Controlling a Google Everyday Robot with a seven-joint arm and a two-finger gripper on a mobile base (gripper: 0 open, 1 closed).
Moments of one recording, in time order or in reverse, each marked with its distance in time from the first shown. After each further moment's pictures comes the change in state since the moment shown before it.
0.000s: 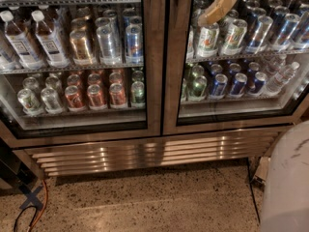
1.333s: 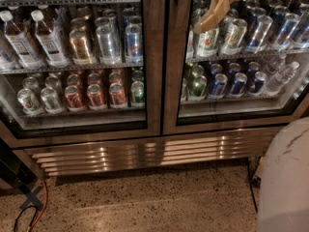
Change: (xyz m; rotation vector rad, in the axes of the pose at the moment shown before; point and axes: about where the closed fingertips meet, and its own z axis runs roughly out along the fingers) arm 0.007 0.008 0.016 -0.052 -0.035 -0.009
